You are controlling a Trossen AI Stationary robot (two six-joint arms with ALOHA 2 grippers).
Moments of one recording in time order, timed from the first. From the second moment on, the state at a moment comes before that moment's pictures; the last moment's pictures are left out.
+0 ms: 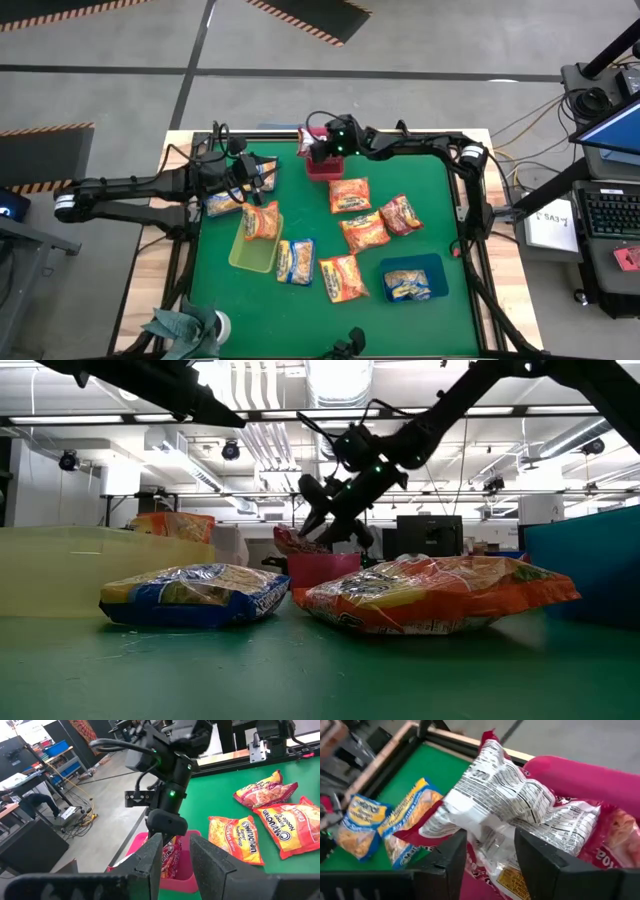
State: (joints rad) left arm 0.19 0.89 0.68 -0.02 -0.30 0.33; right arm -0.50 2.01 1.38 0.08 -0.08 0.54
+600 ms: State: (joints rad) left arm 0.19 0.87 0.68 -0.09 -0.35 0.33; right arm -0.46 2.01 1.72 -0.32 0.00 0.39
